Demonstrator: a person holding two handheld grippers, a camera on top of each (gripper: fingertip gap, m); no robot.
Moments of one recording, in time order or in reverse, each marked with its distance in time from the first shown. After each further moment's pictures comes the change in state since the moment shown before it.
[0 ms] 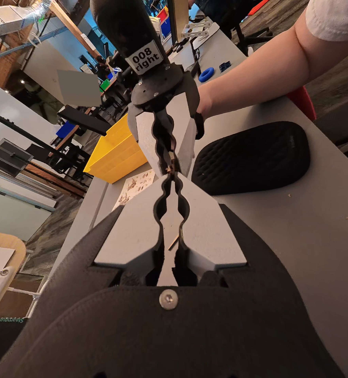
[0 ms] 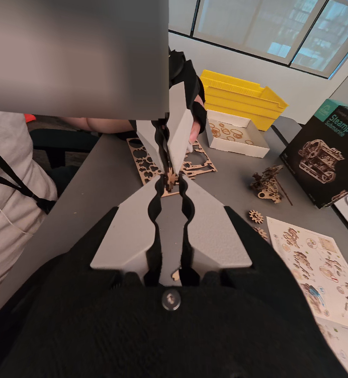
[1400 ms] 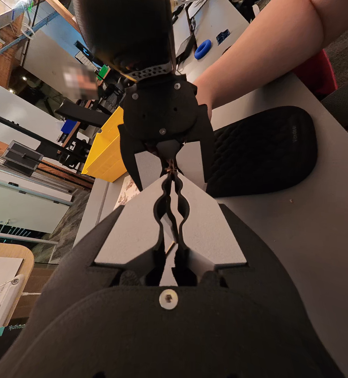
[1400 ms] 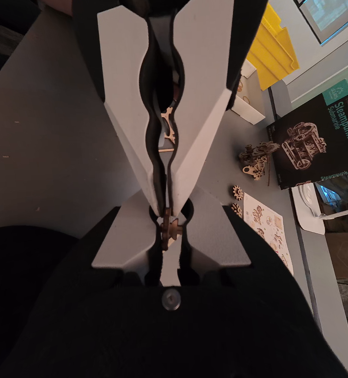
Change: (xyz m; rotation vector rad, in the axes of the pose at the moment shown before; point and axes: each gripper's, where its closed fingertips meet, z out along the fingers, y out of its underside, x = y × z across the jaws) left arm 0.025 0.000 0.029 -0.097 -0.014 0.104; right arm -0.002 0.058 0.032 -0.379 0.121 -0.327
